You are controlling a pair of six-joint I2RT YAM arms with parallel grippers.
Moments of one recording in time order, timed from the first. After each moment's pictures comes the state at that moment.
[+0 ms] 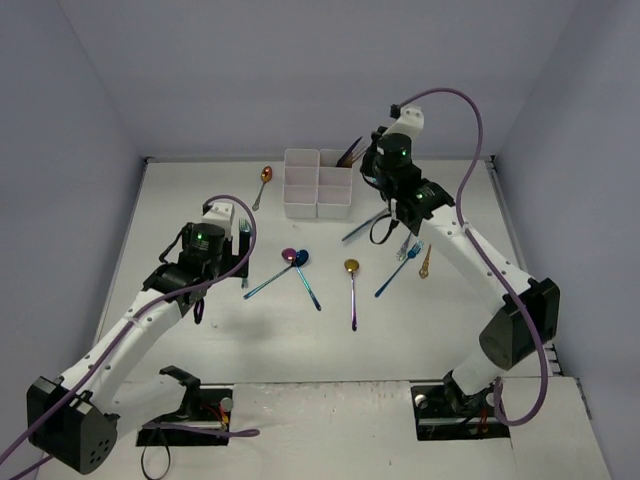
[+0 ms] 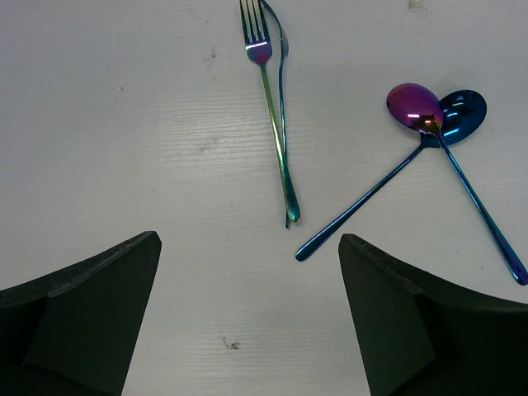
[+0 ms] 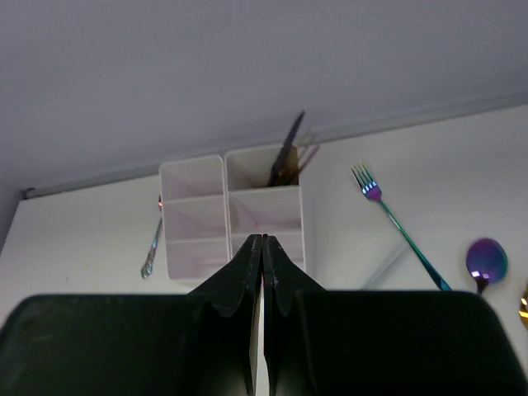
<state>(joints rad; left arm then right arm) -0.42 1.02 0.85 -0.50 -0.30 -0.18 0.53 1.56 1.46 -0.16 0.44 0.42</state>
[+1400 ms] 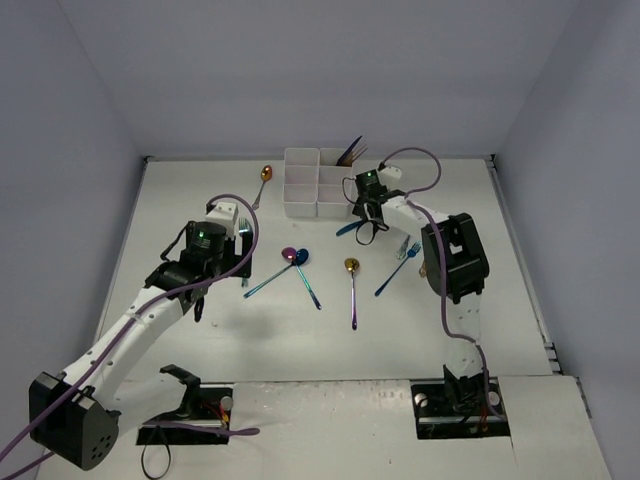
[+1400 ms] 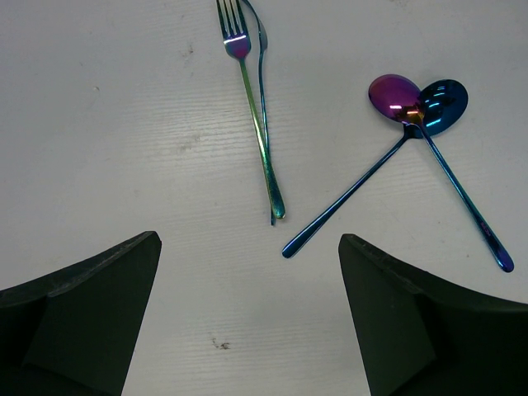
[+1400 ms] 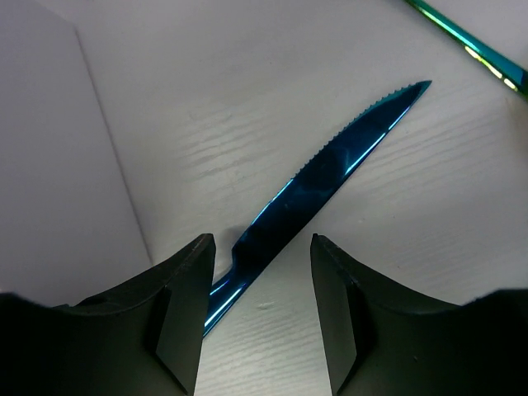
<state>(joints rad) -0.42 1.04 0.85 -0.50 -0.25 -0.18 0.39 2.15 1.53 -0.26 0.40 0.66</state>
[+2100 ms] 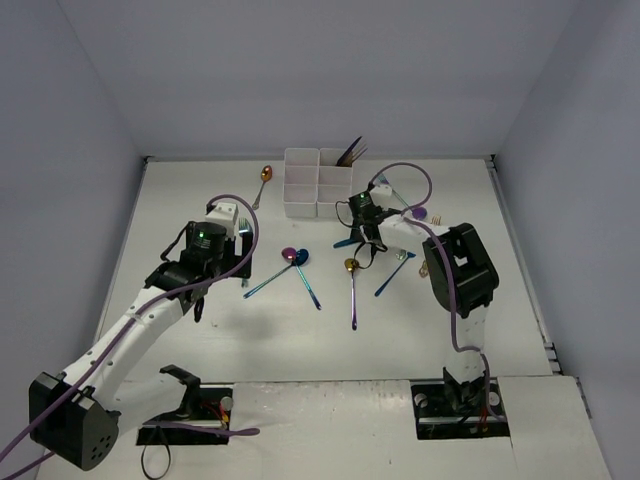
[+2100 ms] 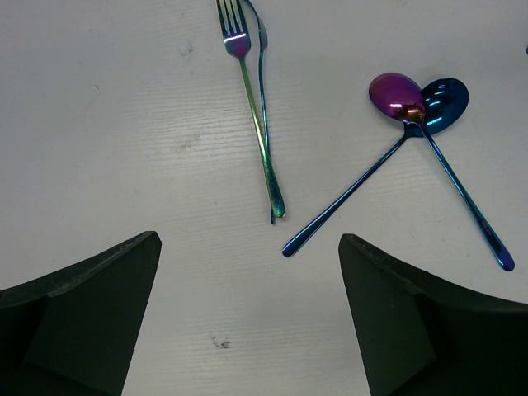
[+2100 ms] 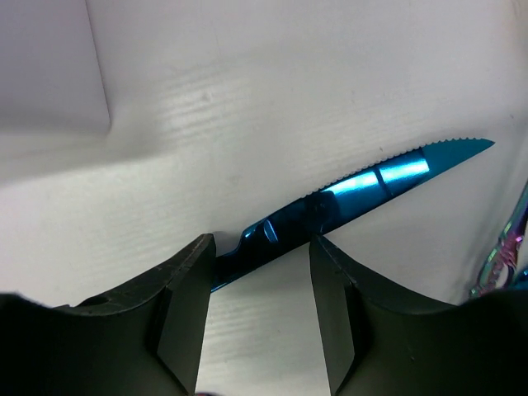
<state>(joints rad) -0.42 1.04 0.85 -0.50 -0.25 -0.18 0.47 2.03 1.29 -0.22 0.44 0.57</state>
